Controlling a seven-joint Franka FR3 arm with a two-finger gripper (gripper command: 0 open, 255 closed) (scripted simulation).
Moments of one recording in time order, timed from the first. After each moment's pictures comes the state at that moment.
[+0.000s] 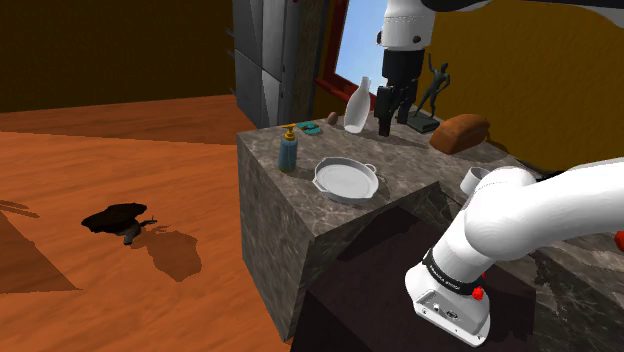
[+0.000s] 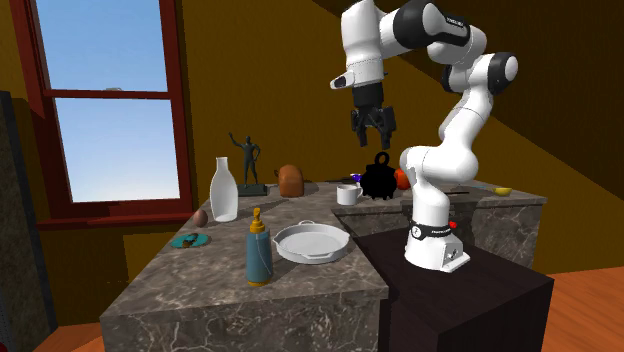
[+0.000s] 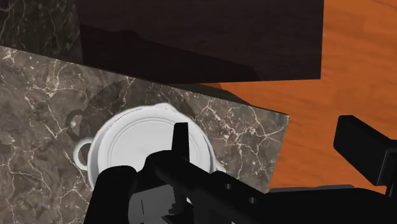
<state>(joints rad) 0.01 -0.75 0.05 -2.39 0.02 1.43 0.04</state>
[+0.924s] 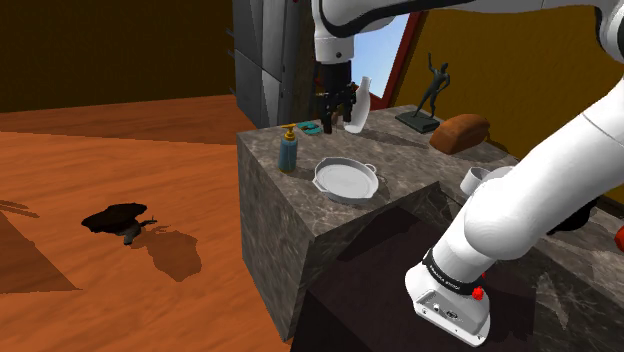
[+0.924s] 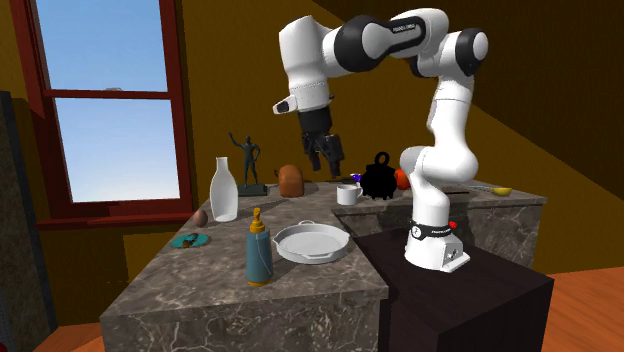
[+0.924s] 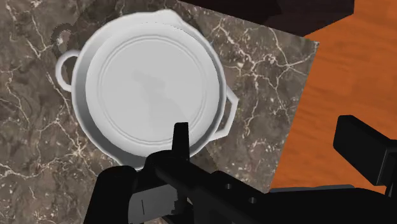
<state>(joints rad) 0.00 -0.25 0.06 -2.15 -0.03 1.63 0.02</state>
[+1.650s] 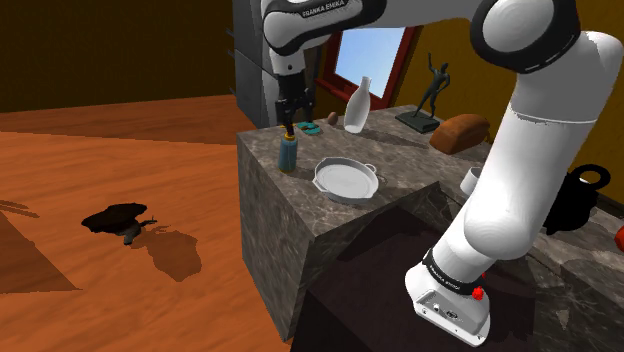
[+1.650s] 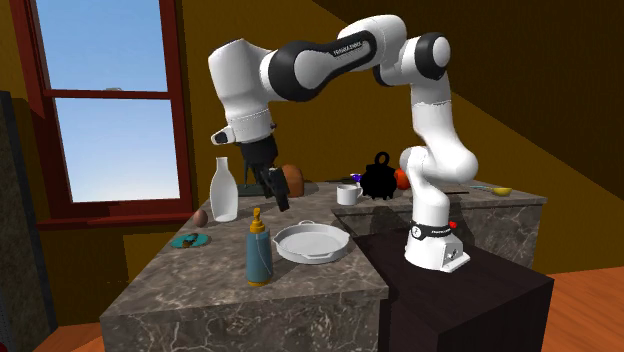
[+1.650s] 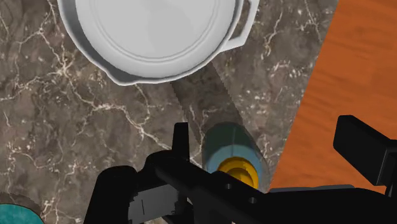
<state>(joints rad) 0.00 0.21 0.07 -1.76 -0.10 1.66 0.02</state>
